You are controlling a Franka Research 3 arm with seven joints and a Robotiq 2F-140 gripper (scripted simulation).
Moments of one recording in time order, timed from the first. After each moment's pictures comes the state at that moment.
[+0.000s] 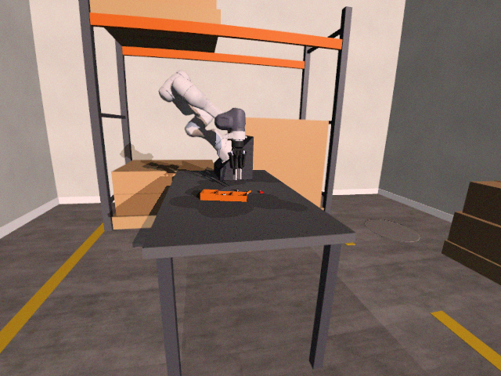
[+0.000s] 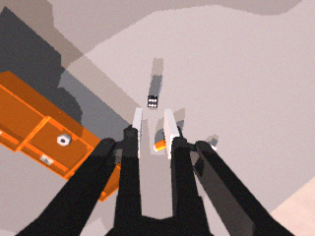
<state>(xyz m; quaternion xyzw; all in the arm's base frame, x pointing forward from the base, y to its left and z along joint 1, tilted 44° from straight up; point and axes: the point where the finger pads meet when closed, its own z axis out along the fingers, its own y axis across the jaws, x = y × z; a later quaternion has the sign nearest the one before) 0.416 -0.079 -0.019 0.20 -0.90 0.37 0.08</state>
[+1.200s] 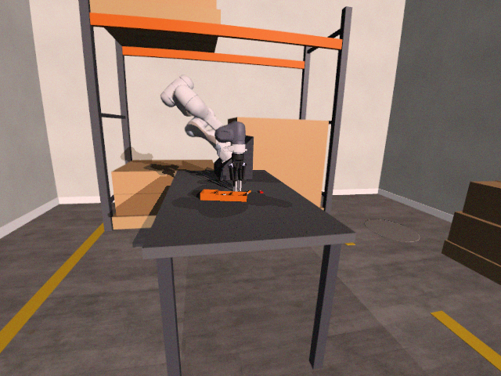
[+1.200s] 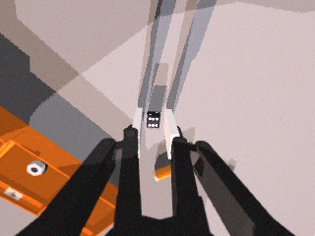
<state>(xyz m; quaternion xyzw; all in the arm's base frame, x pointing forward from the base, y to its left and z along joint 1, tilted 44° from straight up) 0.417 -0.130 -0.072 0.20 -0.90 0.37 0.09</state>
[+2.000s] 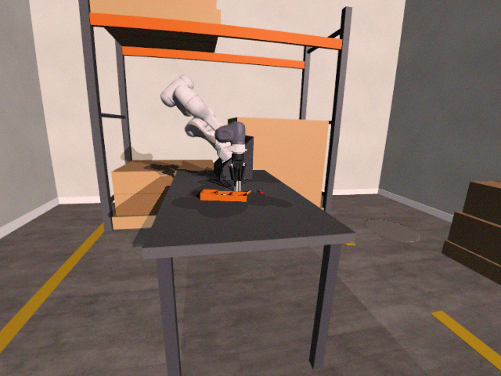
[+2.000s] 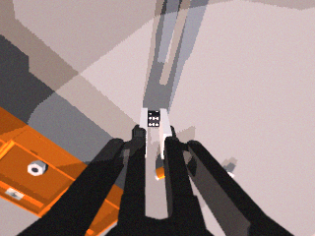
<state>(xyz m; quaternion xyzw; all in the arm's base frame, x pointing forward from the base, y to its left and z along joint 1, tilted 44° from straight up) 0.418 -0.130 -0.073 0.20 -0.90 0.37 0.08</state>
